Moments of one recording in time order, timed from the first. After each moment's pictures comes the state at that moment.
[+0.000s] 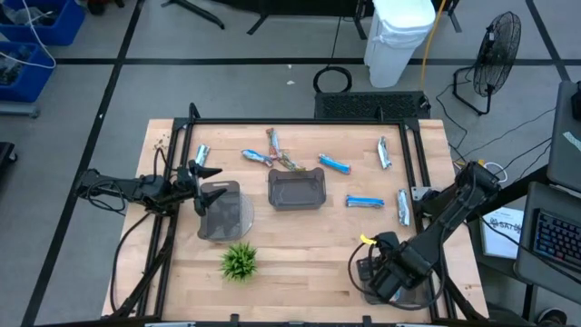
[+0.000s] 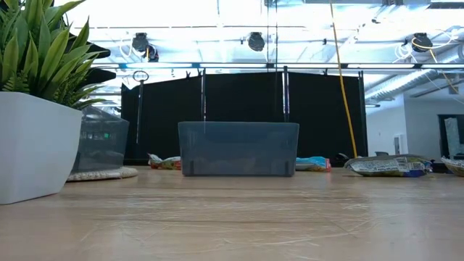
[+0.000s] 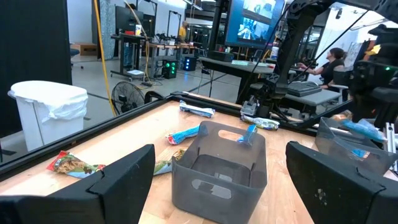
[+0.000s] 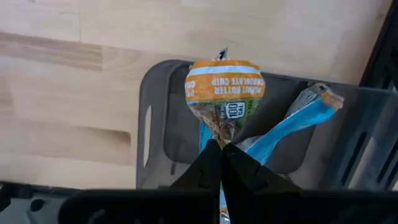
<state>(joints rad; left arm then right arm) -0.21 0.01 0.04 0.00 -0.50 -0.16 0.79 1.64 1.38 -1.33 -0.03 2.23</state>
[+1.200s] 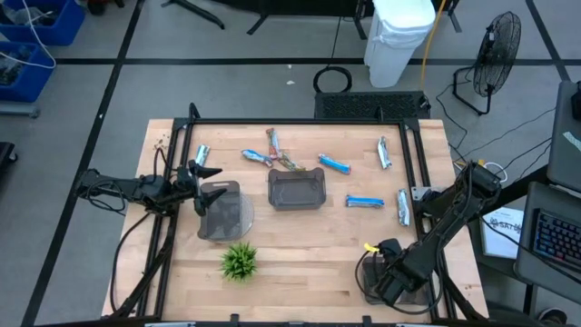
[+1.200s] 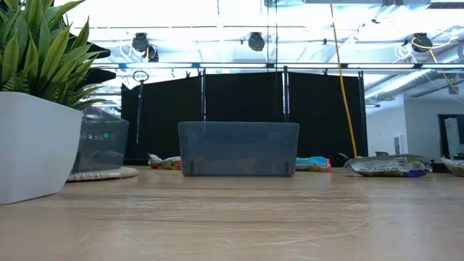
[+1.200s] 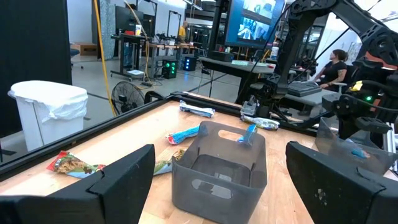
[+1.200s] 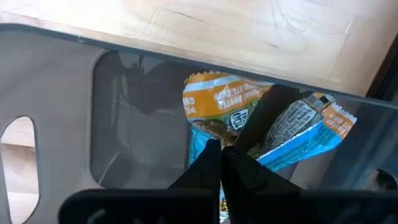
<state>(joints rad) -0.21 0.01 0.04 0.00 -0.50 -0.16 0.87 1.64 1.10 -1.08 -0.10 2.23</state>
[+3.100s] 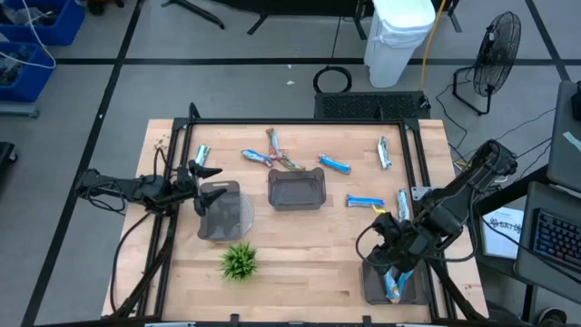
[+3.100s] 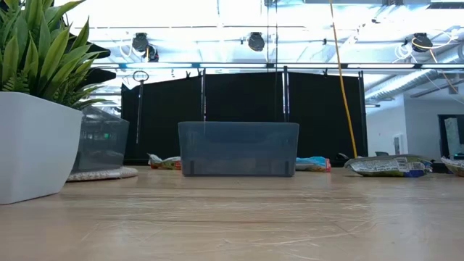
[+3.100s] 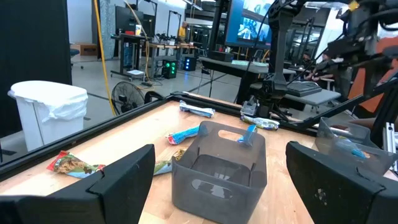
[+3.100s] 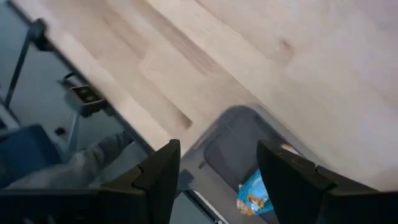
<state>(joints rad) -0.21 0.01 0.04 0.00 -0.50 -0.16 0.73 1.30 1.24 -1.09 0.13 1.59</state>
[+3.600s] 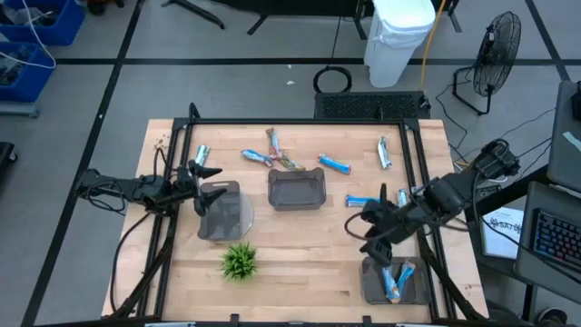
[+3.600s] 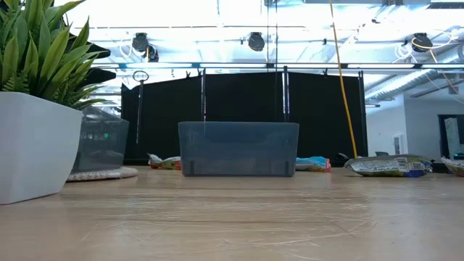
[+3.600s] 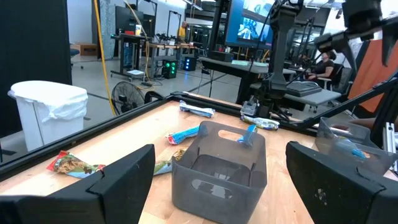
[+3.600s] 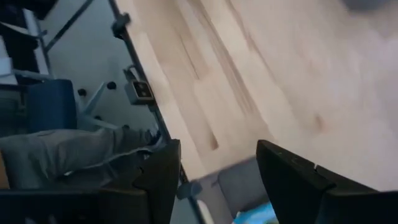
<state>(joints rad) -0.21 0.01 0.04 0.00 -0.50 -0.16 0.54 1.30 1.43 -1.09 0.05 1.07</state>
